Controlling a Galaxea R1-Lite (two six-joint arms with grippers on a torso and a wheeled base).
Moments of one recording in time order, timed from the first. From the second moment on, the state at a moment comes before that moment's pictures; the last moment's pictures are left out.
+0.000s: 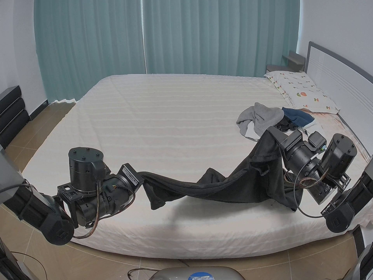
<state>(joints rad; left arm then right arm) -0.51 1.80 -0.51 -0.92 0.05 -1.09 0.47 1.86 -0.46 -1.55 -0.14 0.94</state>
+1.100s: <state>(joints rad) -0.55 1.71 -0.49 -0.90 0.04 -1.04 0.51 1.66 -0.40 -1.52 -0.13 0.87</state>
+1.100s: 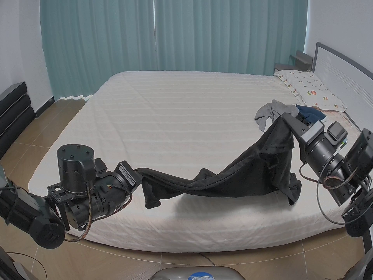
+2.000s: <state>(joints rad) -0.39 1.68 -1.18 -0.29 0.04 -1.00 0.25 1.57 -1.20 -0.75 -0.07 0.83</state>
